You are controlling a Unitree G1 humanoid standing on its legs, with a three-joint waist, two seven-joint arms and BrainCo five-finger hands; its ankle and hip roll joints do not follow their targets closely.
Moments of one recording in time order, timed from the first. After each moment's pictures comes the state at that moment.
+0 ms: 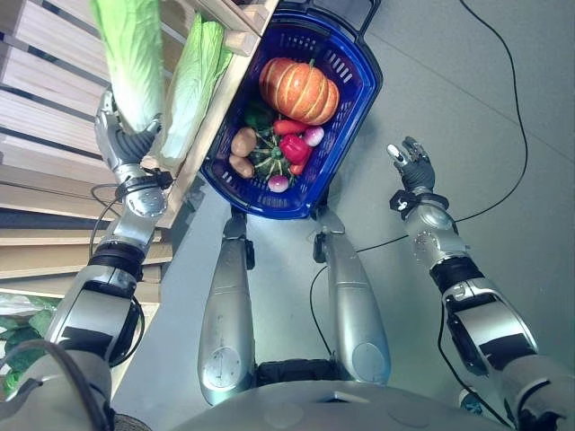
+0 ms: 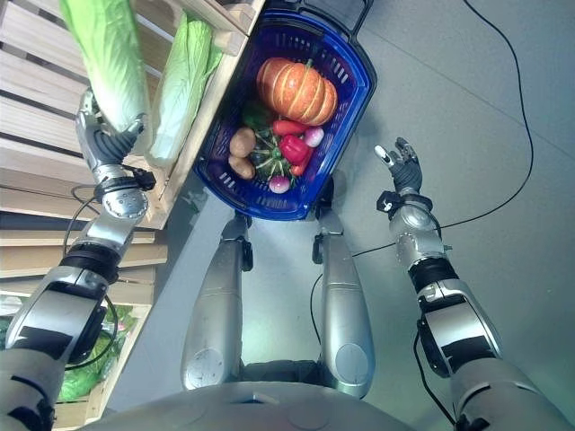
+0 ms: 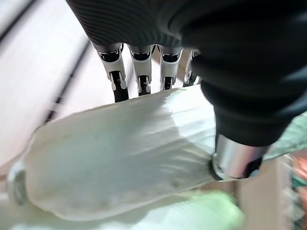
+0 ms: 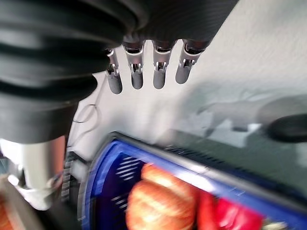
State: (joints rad) left arm -0.67 0.61 -0.31 0.72 0.11 -0.37 0.79; right arm -0.55 -0.41 0.24 0.69 0.73 -0.25 -0.17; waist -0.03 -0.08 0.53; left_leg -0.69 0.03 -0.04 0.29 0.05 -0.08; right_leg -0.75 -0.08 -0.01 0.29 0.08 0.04
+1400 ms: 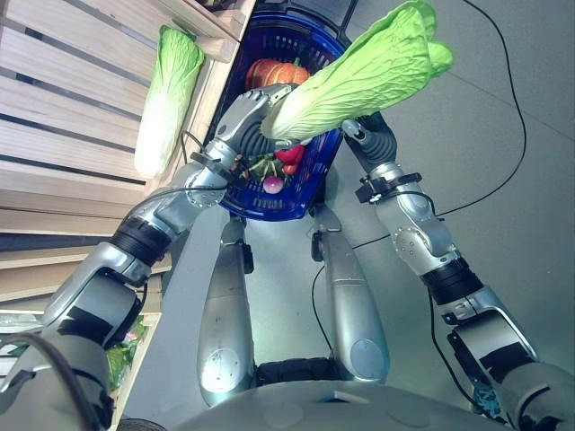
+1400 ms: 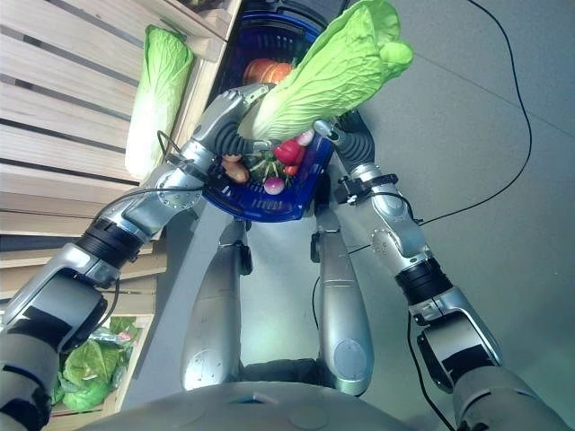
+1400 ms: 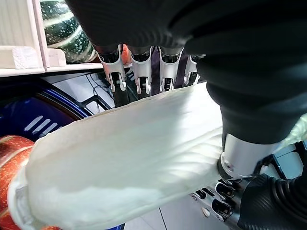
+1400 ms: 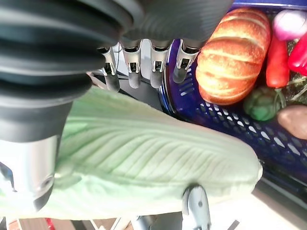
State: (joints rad) left arm -0.77 0.63 -0.61 0.37 0.26 -0.40 0.29; right arm -0.53 -0.41 0.37 0.15 0.81 -0.17 0.02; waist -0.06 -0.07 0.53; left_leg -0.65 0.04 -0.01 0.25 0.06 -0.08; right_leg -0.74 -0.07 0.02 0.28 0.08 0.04
